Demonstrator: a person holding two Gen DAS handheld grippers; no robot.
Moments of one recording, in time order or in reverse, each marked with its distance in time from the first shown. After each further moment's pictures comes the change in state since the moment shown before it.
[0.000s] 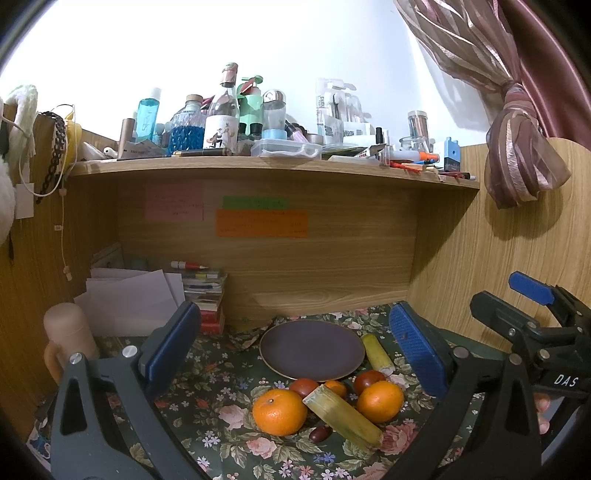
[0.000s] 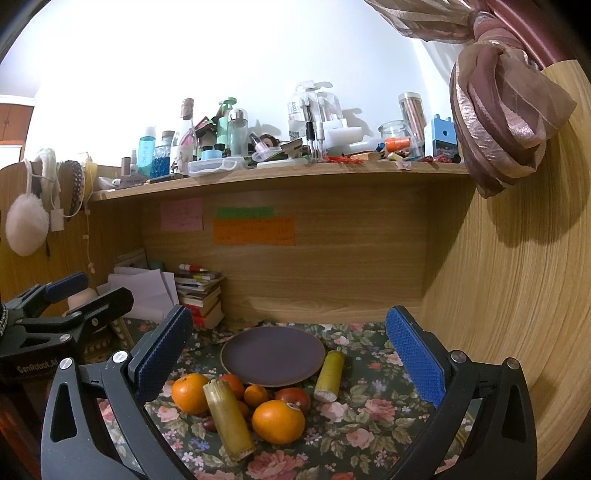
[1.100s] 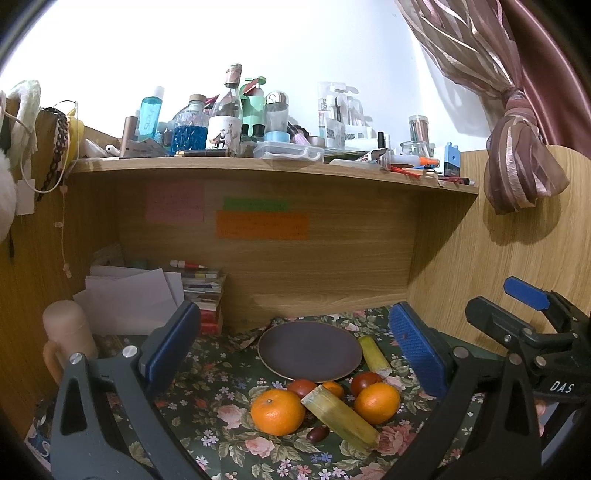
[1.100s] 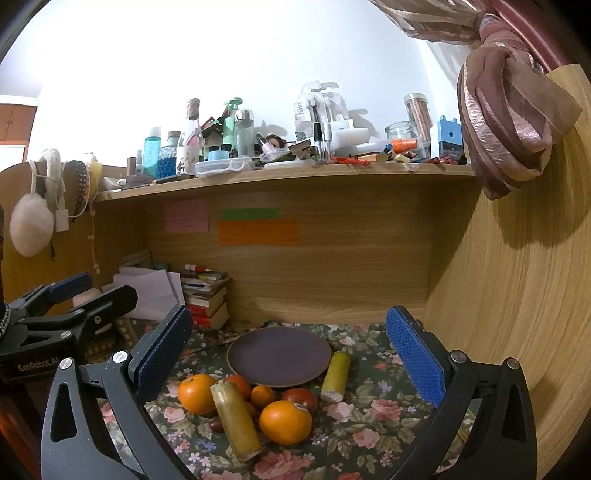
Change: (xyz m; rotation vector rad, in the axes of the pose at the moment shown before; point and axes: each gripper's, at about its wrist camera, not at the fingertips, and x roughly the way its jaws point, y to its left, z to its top) left arm -0.003 0.001 0.002 -0.014 -0.001 -0.007; right arm -0.002 0.010 0.000 -0.003 0.002 0.007
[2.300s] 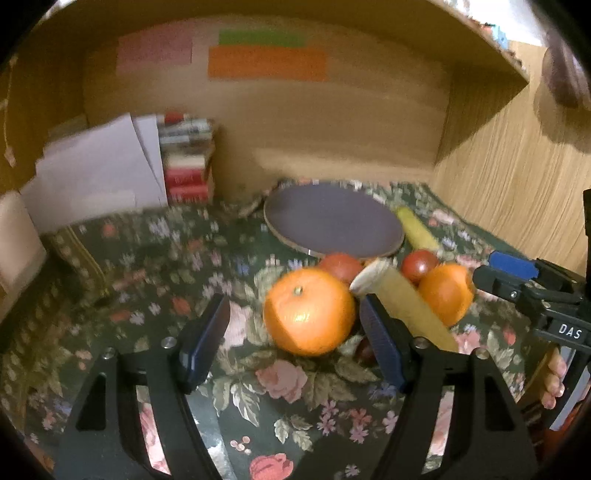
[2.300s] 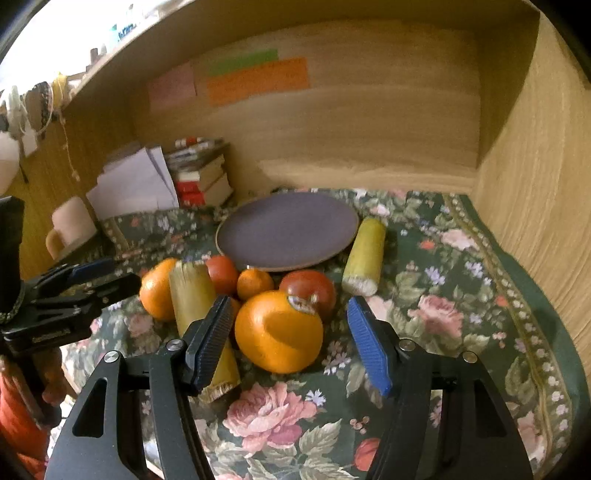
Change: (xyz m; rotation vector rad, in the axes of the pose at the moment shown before) left arm 0.112 0.041 -0.102 -0.022 0.484 -0.036; right arm 0.098 -0.029 -0.087 0.069 0.484 0.135
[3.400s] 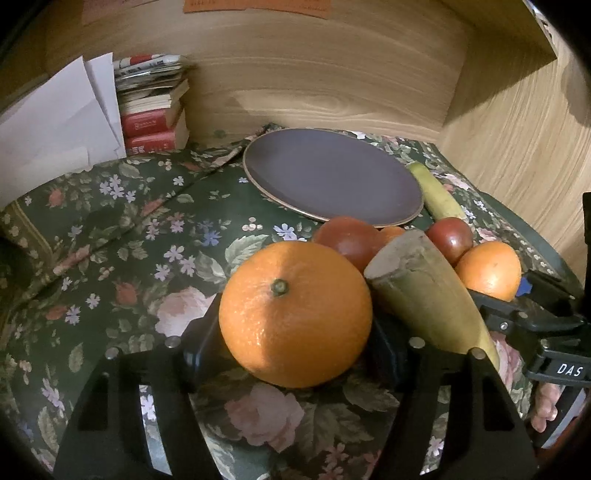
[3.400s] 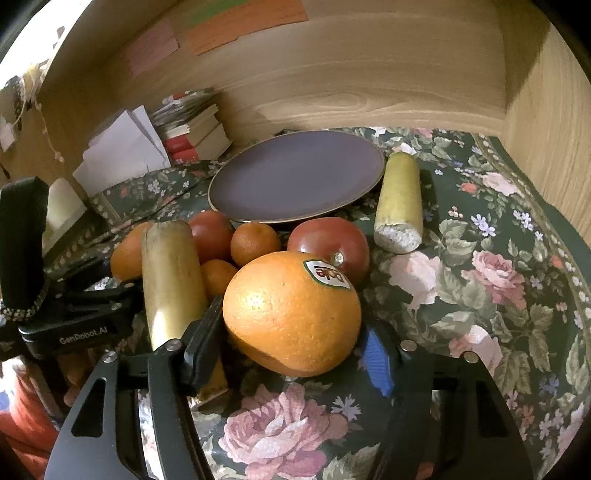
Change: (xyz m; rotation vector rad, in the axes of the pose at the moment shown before) left arm 0.071 -0.001 0.002 -0.014 0.174 -0.040; right arm 0.055 -0.001 -0.008 0.059 0.173 0.054
